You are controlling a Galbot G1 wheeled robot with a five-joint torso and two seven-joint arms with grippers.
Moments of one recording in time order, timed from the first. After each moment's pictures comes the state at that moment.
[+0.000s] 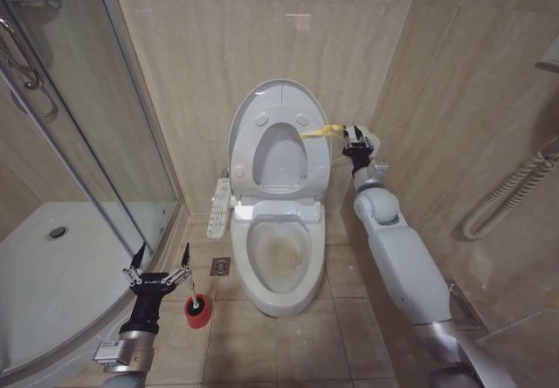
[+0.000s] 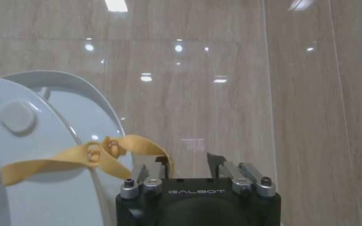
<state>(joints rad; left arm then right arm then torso) 1.59 -1.30 -0.58 -2.12 -0.20 -0.22 -0.09 -0.53 1.26 0.37 1.49 0.32 -0.02 0.15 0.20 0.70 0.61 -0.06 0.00</state>
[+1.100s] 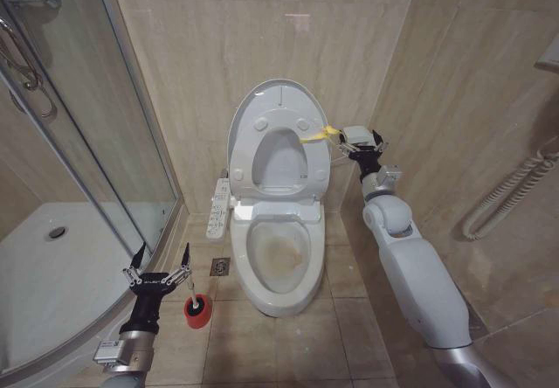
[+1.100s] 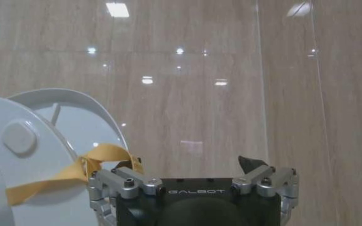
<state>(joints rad) 1.59 -1.30 -0.58 -2.12 -0.20 -0.22 -0.09 -0.62 1.21 0.40 1.65 0.35 -0.08 0.17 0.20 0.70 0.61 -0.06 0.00</state>
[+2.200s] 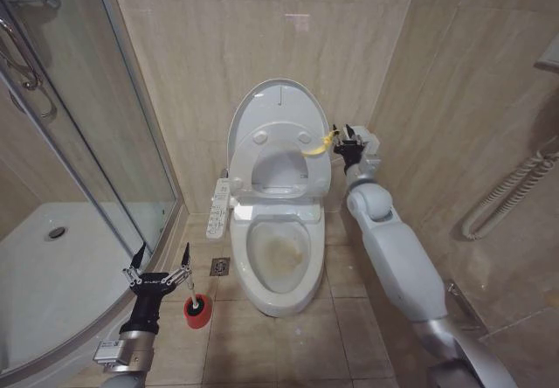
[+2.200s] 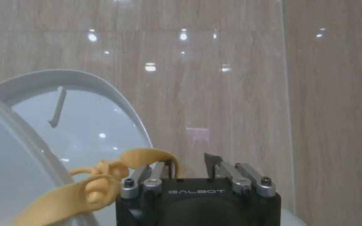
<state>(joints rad) 1.59 -1.30 -0.58 -2.12 -0.20 -0.22 -0.09 -0.46 1.28 0.30 1.47 0.34 -0.10 0.20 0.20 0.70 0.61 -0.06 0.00</state>
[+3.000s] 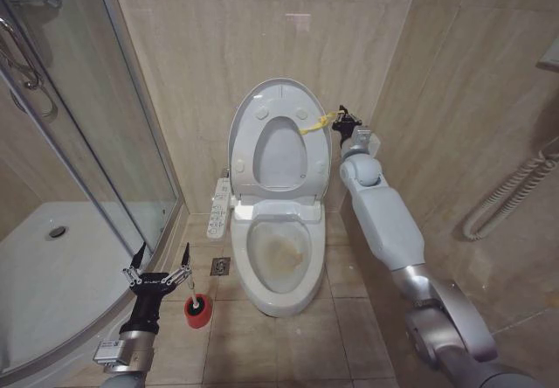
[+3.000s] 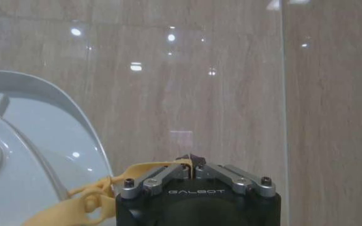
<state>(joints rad) 1.59 -1.30 -0.58 -2.12 -0.20 -0.22 -0.09 -0.22 1.32 0.29 1.19 0.29 -0.07 0.21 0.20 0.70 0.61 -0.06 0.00</state>
